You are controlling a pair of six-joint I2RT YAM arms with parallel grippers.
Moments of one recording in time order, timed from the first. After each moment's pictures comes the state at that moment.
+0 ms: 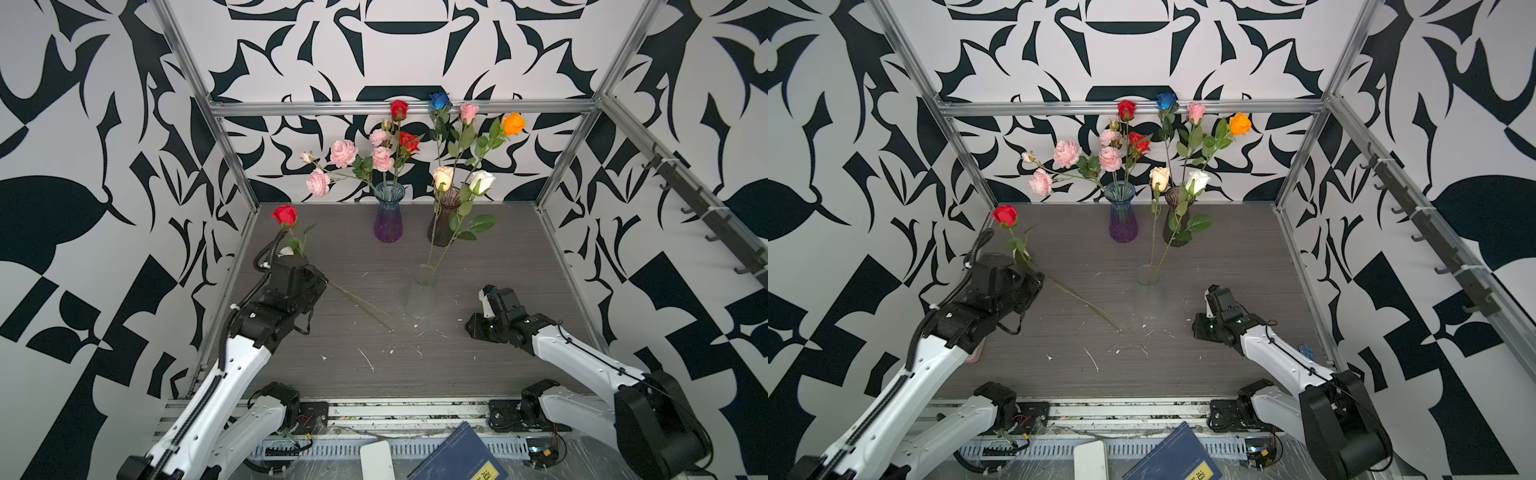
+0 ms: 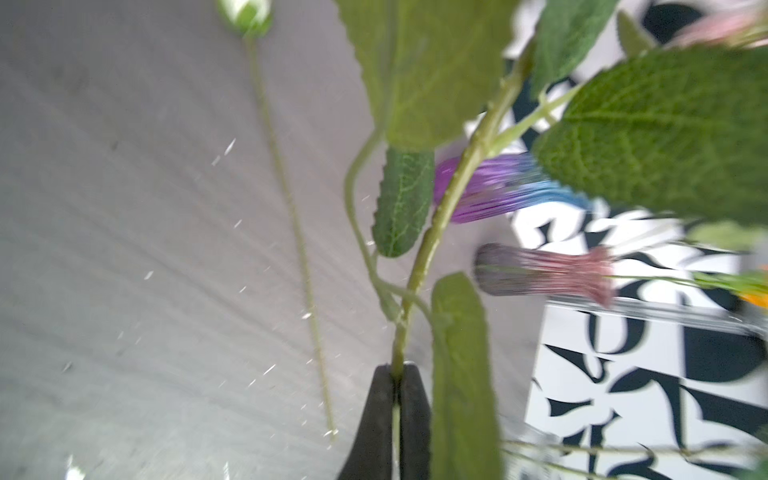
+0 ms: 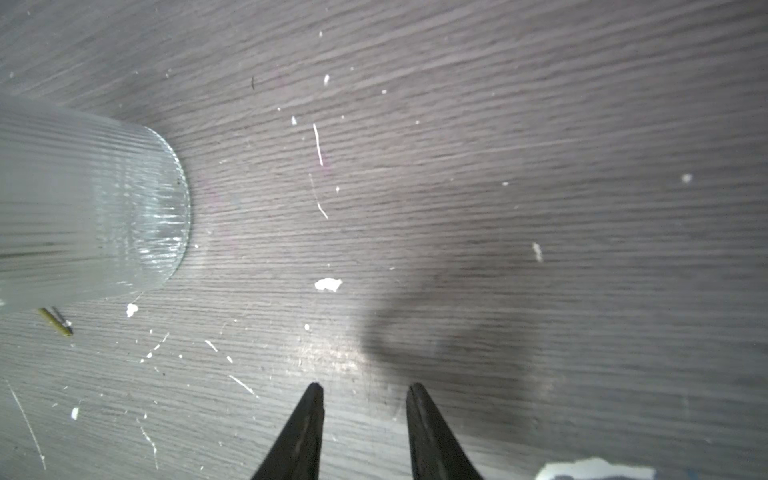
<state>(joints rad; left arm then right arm) -0.39 0.83 0.90 -0.64 -0.11 -1.14 0.36 1.10 0.44 -0.39 -0.16 0.52</state>
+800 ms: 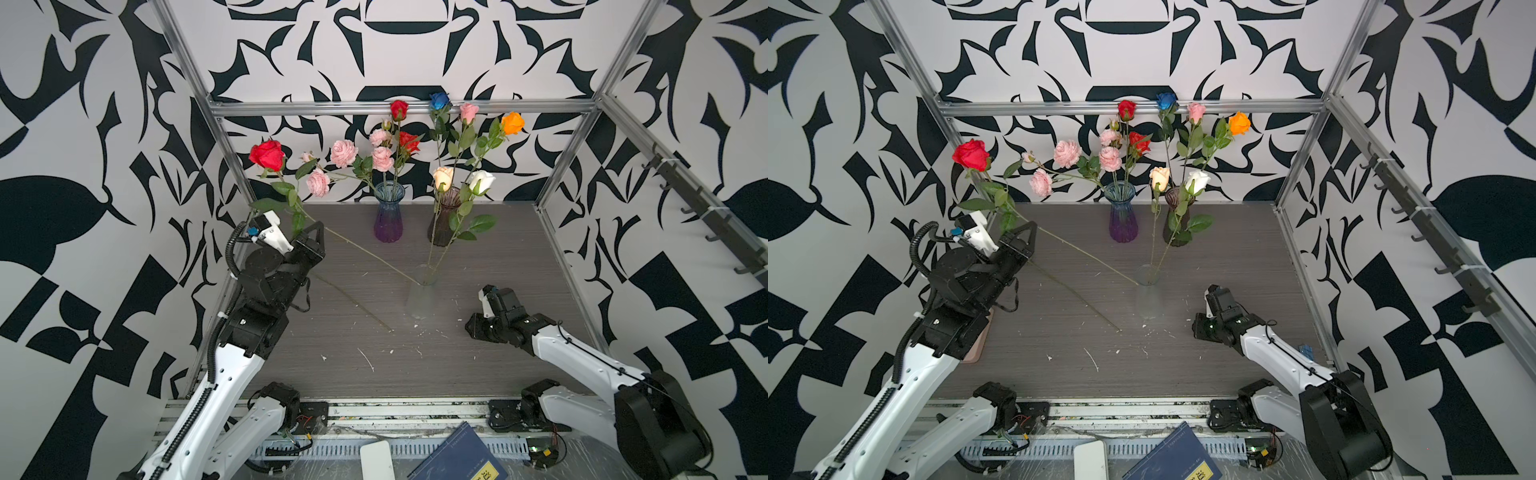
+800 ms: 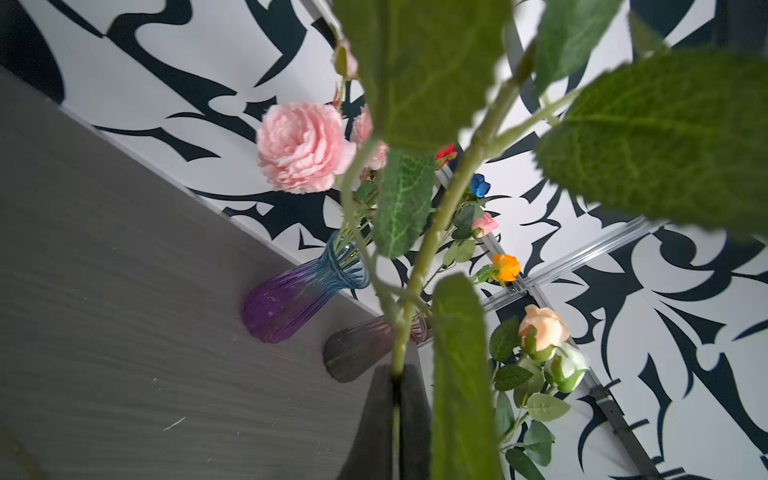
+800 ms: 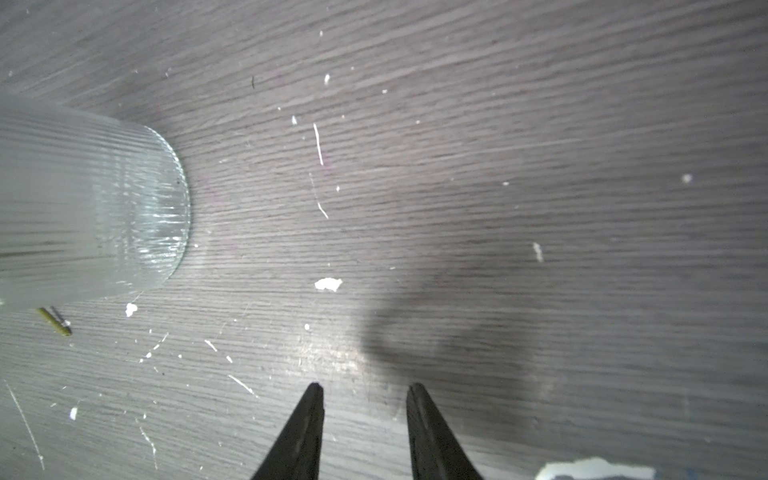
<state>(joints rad) -0.39 0.84 0.92 -0.07 -0.04 -0.91 0.36 1.10 0.44 -0.39 -0.15 0.52</state>
